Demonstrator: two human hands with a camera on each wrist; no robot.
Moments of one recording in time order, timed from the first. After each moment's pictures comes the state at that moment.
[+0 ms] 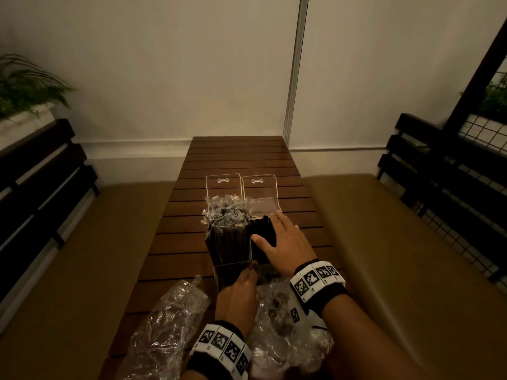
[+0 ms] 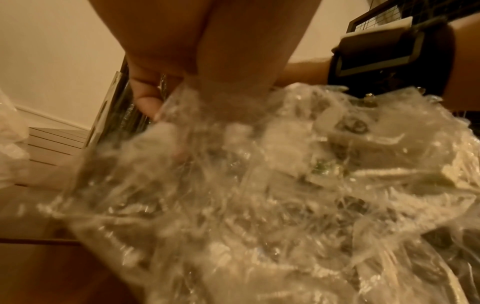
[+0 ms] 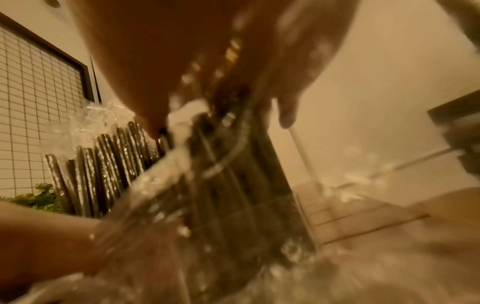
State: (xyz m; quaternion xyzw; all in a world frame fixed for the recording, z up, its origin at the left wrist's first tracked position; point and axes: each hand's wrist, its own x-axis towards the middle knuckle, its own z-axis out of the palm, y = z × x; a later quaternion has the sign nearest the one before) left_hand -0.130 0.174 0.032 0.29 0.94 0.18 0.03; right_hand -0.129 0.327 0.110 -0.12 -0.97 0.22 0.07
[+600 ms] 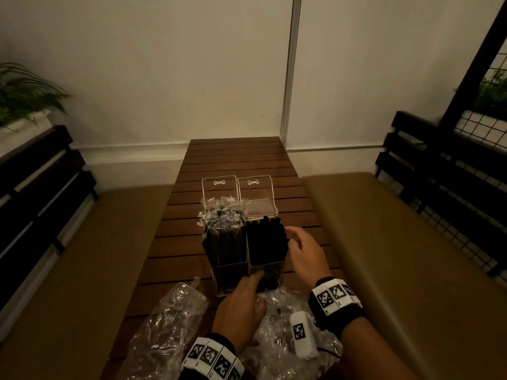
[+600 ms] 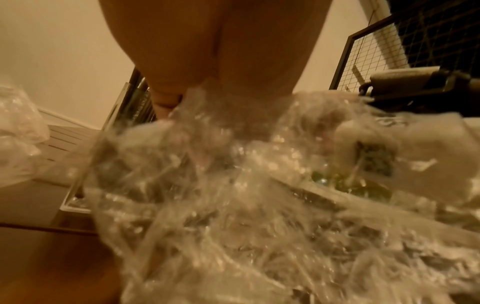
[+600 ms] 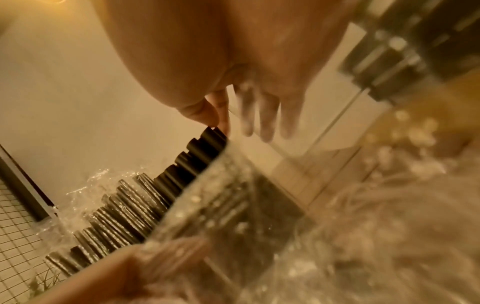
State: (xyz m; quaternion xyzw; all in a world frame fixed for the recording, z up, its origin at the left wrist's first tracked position) left_hand -0.108 0.162 0.047 0.32 0.90 0.30 0.06; right_hand -0.093 0.342 0.100 -0.21 -0.84 0.46 0.18
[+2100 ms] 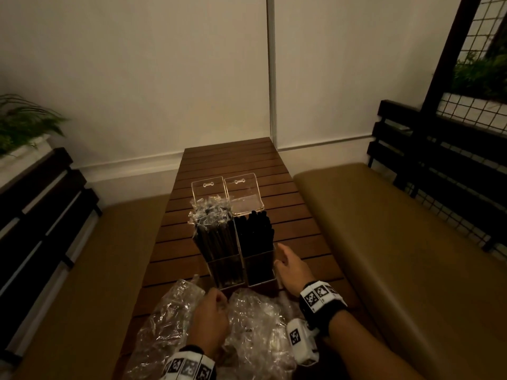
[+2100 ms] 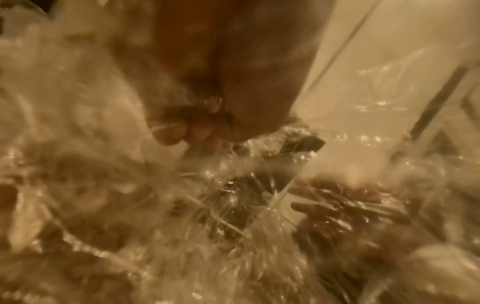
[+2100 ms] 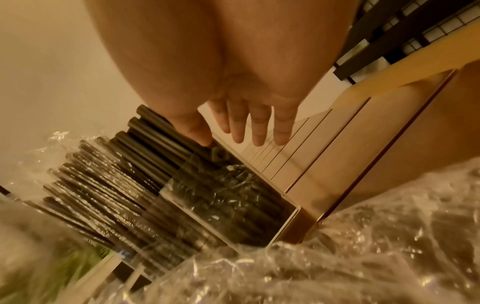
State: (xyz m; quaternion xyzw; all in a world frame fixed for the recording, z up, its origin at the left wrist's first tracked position) left_hand -0.096 0.119 0.029 0.13 0.92 0.35 0.10; right_hand -0.059 0.337 0.060 -0.24 -0.83 0.51 0.04
